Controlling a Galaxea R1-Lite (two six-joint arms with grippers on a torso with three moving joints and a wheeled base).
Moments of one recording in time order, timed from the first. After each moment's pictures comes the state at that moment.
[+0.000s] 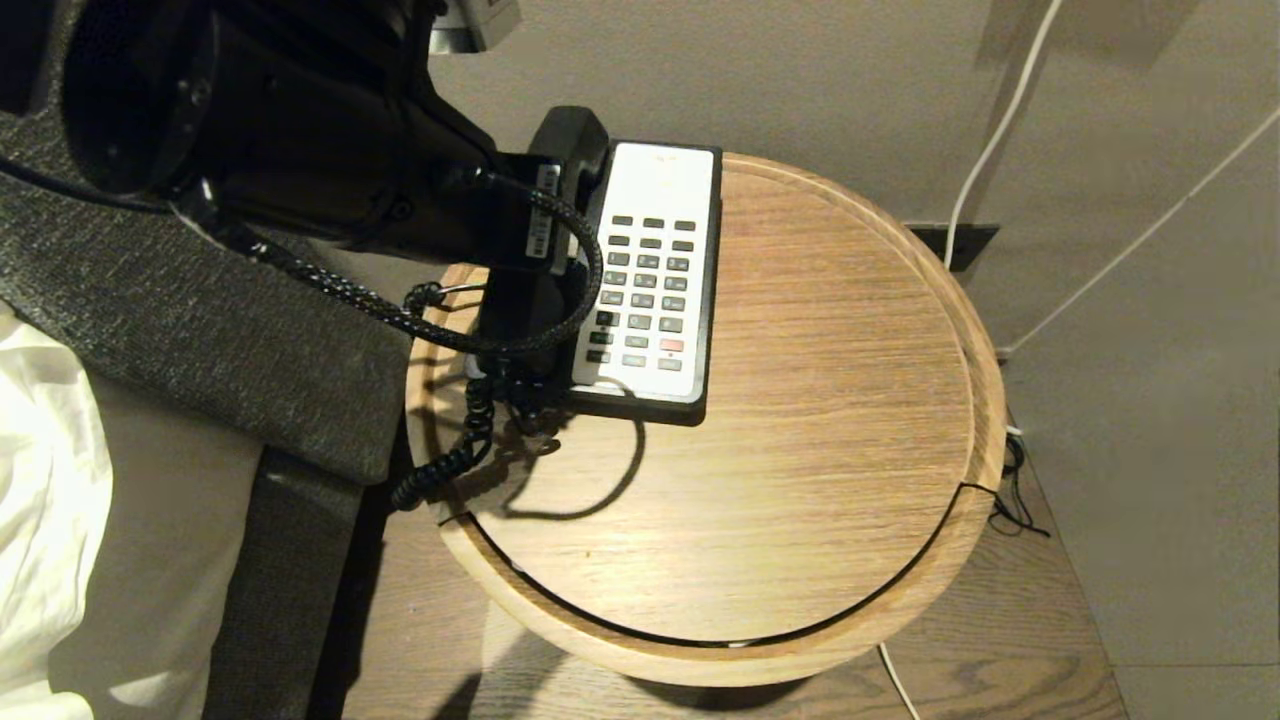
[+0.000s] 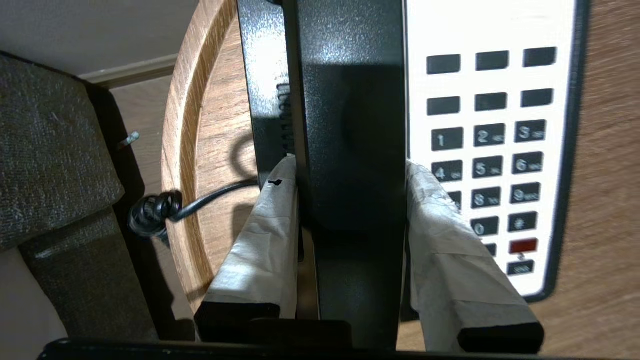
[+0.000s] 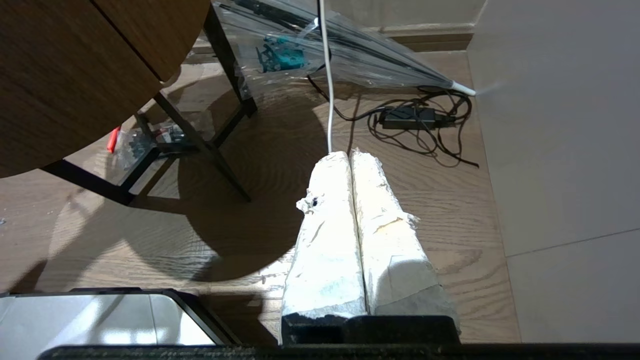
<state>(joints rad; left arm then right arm) -0.80 1.70 -1.93 0.72 0.43 -0.21 0.01 0.01 0.00 0.01 0.00 0.01</state>
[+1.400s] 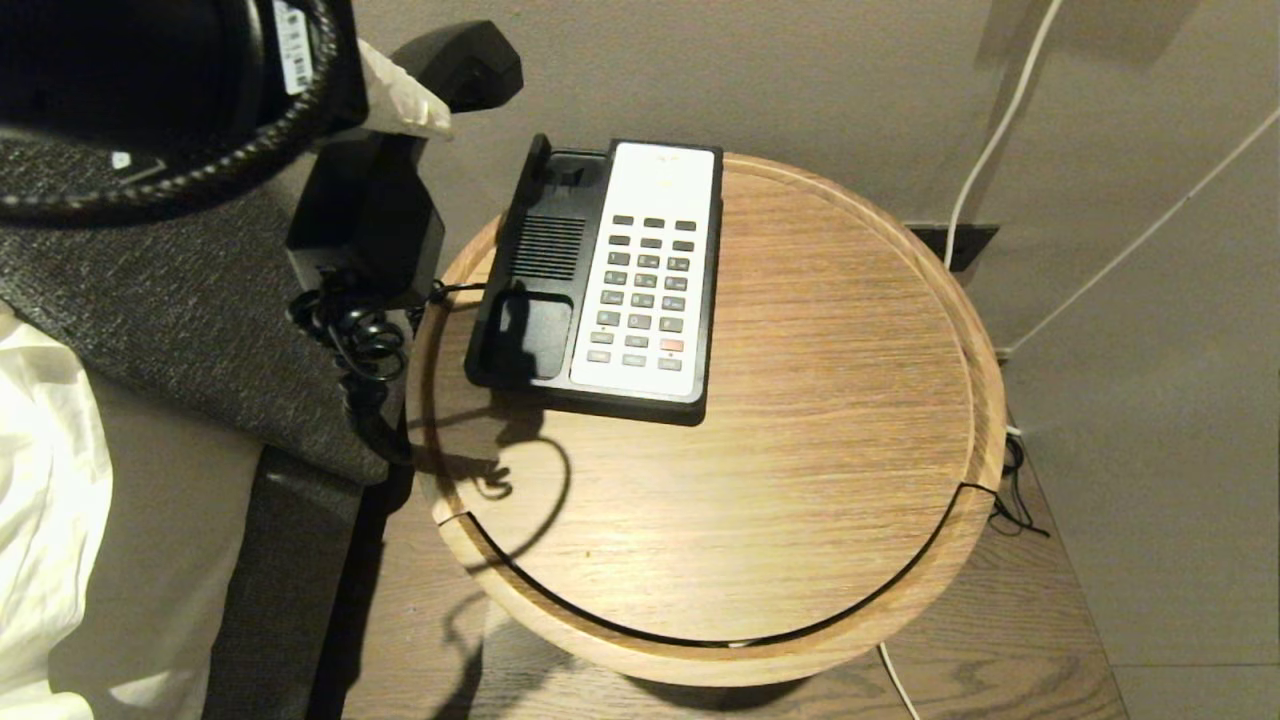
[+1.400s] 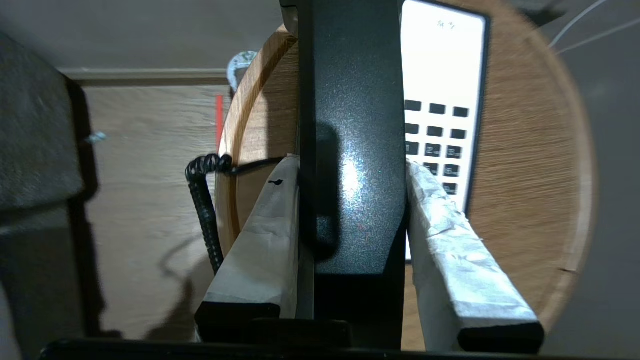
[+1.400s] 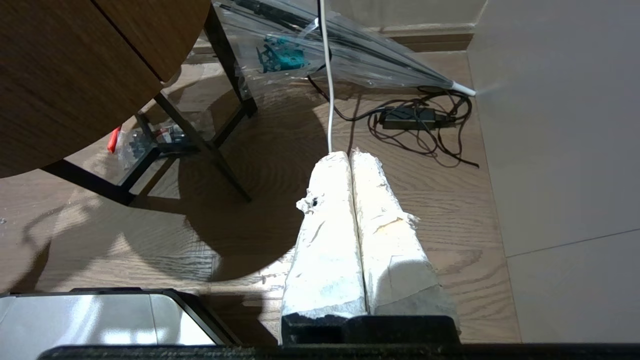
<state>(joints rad) -0.80 1.48 -1.91 0.75 0.41 -0.38 0.01 0.01 0.00 0.01 0.00 0.01</state>
